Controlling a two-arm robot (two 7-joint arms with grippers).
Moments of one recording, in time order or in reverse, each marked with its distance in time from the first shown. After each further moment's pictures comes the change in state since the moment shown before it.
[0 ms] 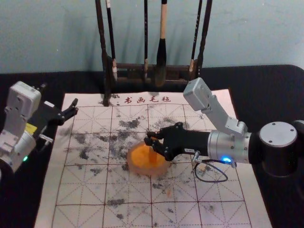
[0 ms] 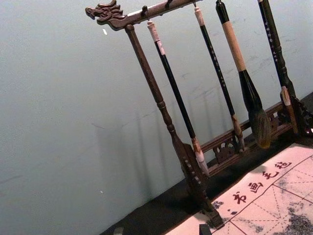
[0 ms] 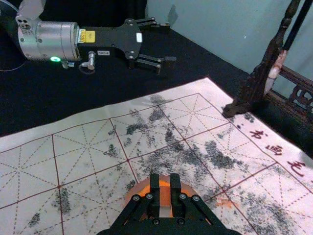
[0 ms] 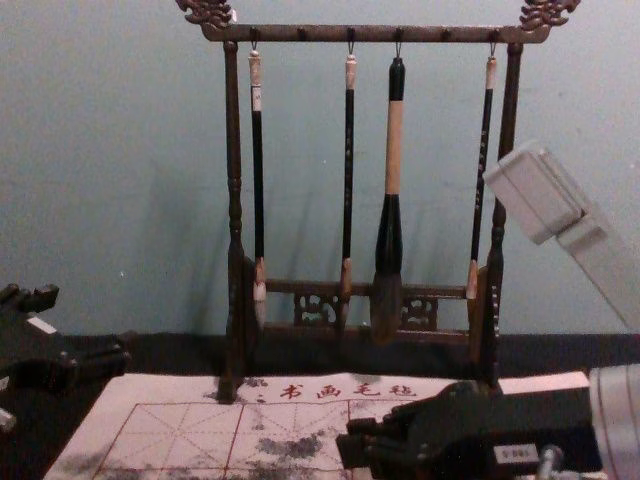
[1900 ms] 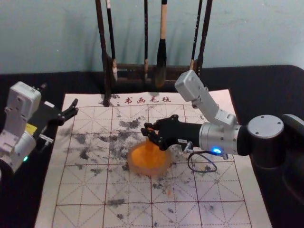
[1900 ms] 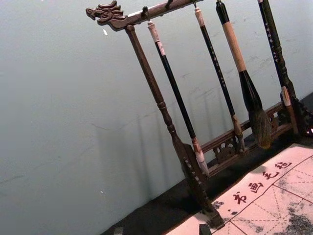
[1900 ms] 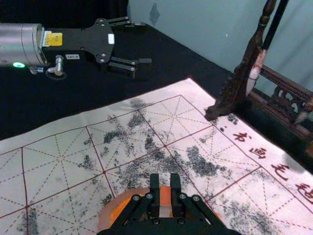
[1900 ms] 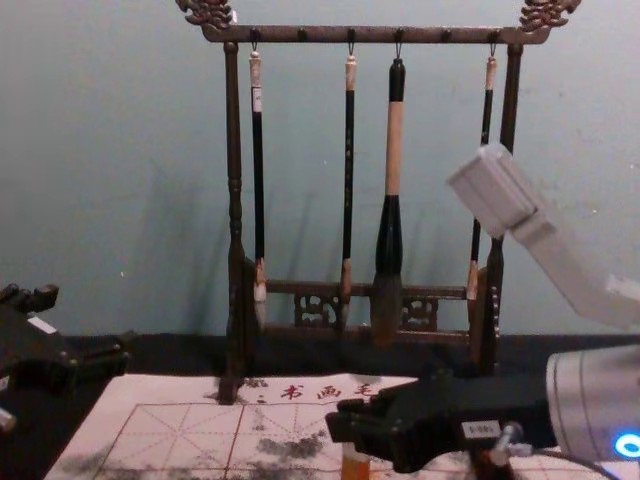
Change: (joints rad) left arm 0.000 0.000 0.000 0.000 0.000 0.000 0.000; right arm 0.057 -0.071 -0.006 0.101 -0.023 0.012 -0.041
